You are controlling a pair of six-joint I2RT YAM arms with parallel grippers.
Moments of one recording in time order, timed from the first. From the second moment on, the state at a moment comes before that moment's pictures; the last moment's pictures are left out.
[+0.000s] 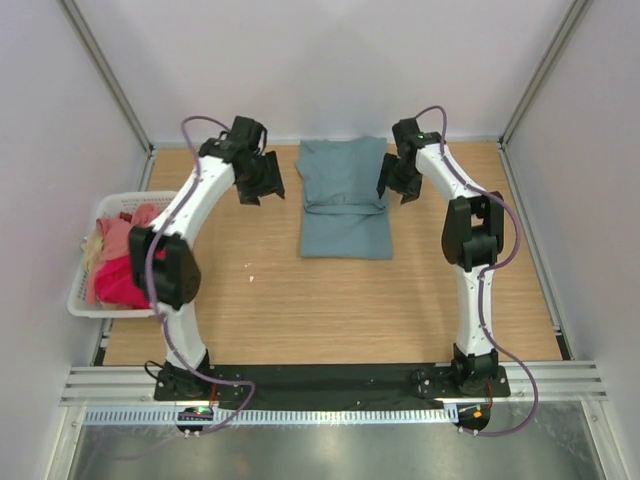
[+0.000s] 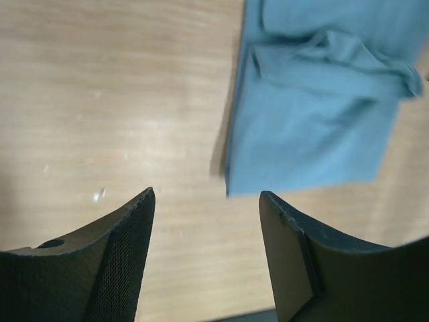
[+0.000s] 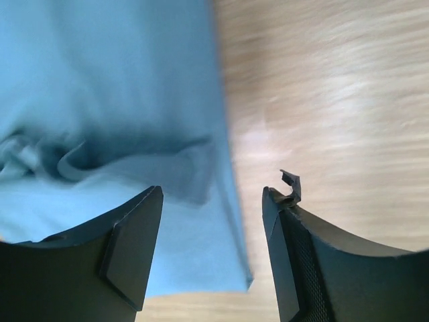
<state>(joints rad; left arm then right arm) -0.32 1.98 1.87 -0.96 0.05 -0.52 0.21 2.29 2.05 -0.95 0.00 0.45</state>
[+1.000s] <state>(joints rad) -0.32 1.49 1.32 -0.94 0.22 -0.47 0.51 2.49 2.34 -1.00 0.24 0.49</state>
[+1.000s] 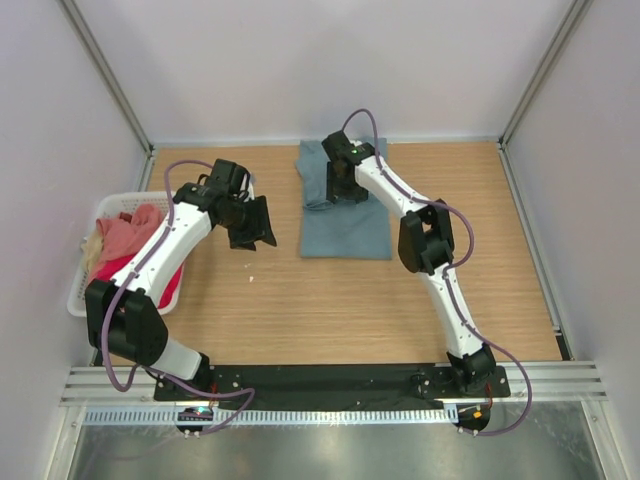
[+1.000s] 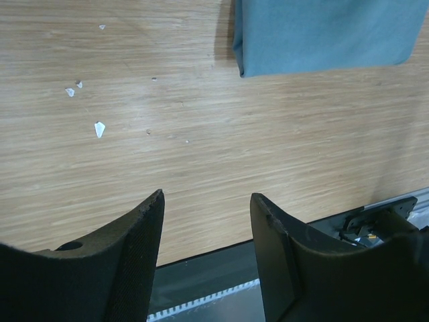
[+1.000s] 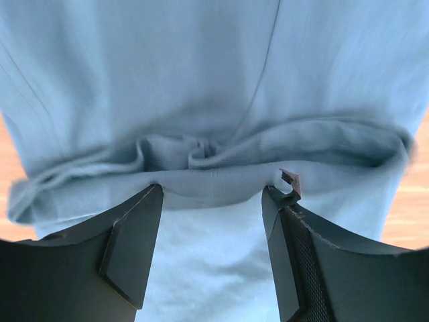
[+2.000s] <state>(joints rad) -0.41 1.98 1.54 -0.59 0.55 -0.61 0.31 2.04 1.73 -0.83 -0.22 0.44</state>
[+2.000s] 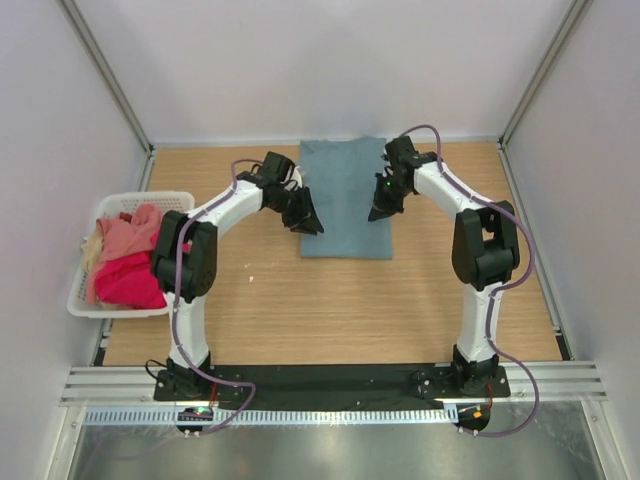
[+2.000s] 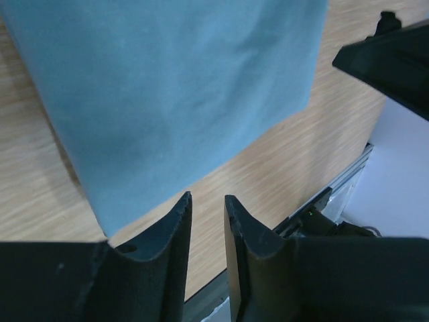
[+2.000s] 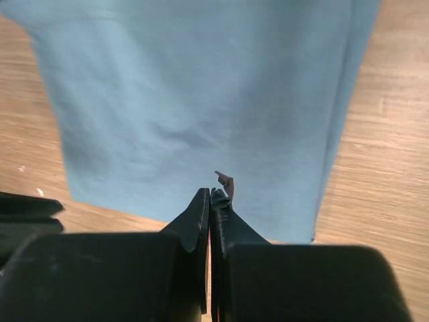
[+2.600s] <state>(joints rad) -0.42 2.06 1.38 -0.57 0.53 -0.57 0.23 1.99 1.30 -0.58 -0.40 0.45</state>
